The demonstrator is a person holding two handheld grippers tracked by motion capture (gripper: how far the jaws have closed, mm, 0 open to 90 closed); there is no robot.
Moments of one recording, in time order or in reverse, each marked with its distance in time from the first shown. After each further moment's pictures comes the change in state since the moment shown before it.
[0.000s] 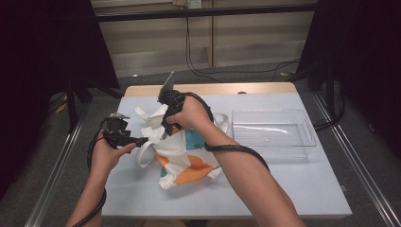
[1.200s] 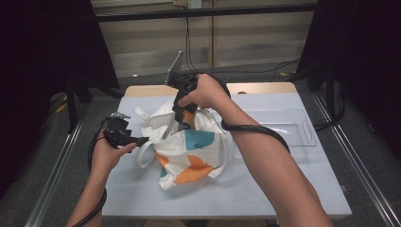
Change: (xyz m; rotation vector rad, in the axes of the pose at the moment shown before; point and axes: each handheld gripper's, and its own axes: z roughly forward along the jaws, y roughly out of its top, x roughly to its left) left arm -0.002 0.002 0.000 -0.003 -0.007 0.005; right arm -0.018 -0.009 -0.068 0.041 0.037 -0.093
